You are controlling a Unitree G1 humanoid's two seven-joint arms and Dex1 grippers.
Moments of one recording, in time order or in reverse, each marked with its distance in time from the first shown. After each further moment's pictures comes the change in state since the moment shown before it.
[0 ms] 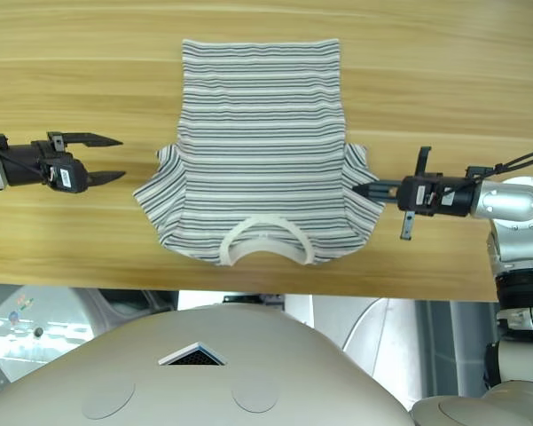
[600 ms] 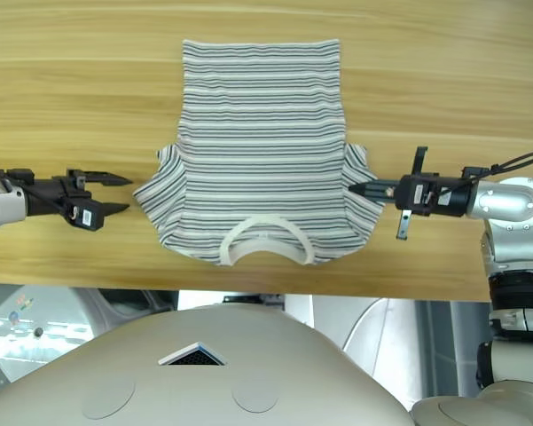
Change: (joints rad) left arm 0.132 0.045 -0.044 -0.139 0.159 0.027 0.041; right arm -0.003 0.040 -0.019 -0.017 0.000 0.034 0.018
